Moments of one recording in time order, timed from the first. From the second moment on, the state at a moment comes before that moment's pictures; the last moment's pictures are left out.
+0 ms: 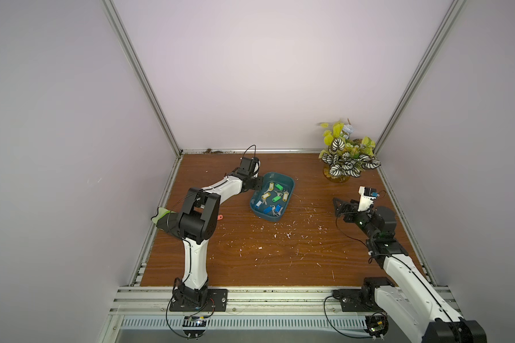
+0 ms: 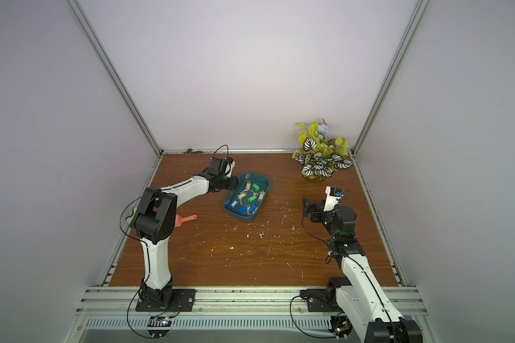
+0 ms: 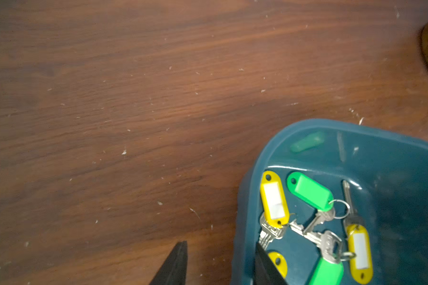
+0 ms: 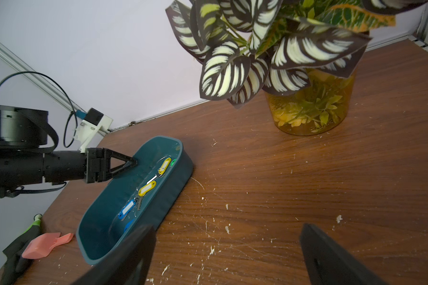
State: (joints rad) left arm -0.37 2.05 1.45 -0.25 0.08 -0.16; right arm 0.07 0.83 0.37 0.19 -0.24 0.38
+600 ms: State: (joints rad) left arm -0.37 2.06 1.49 -0.29 0.07 -0.13; right arm 0.08 0.85 0.37 0.18 -0.24 0.38
